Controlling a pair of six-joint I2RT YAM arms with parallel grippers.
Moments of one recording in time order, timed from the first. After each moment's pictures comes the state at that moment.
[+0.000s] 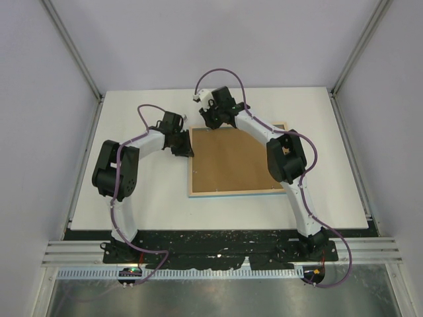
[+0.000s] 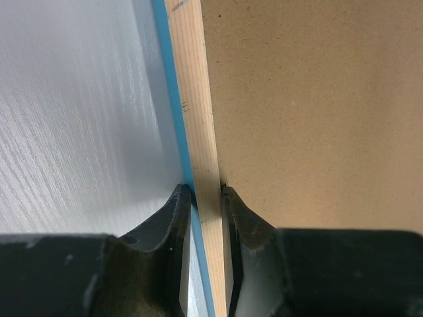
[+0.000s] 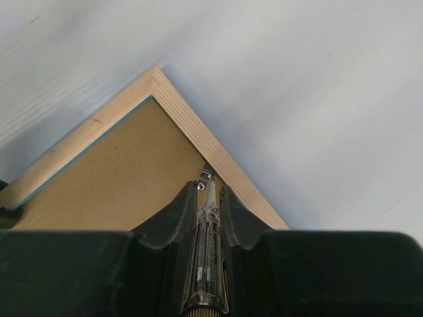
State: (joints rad) left arm -0.33 1.95 1.27 -0.33 0.24 -0.40; right arm 0.55 2.38 2.07 -0.41 -0.21 -0.31
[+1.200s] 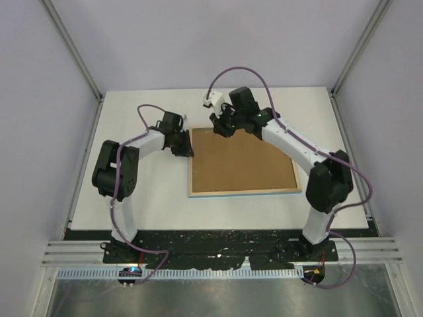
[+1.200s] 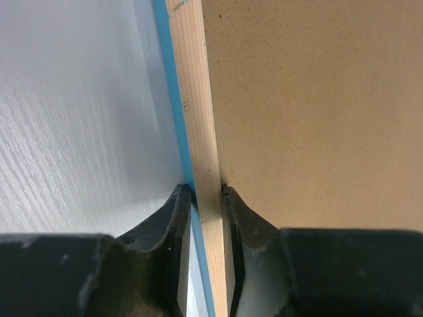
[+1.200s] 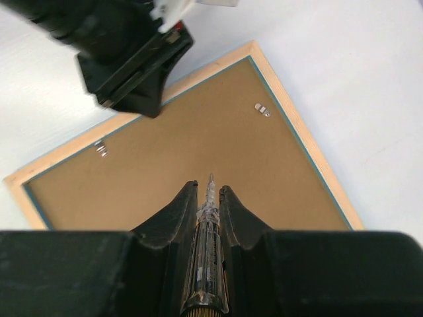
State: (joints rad) left arm -0.33 1.95 1.27 -0.33 0.24 -0.40; right arm 0.58 1.90 1.67 -0.45 -0.30 -0.37
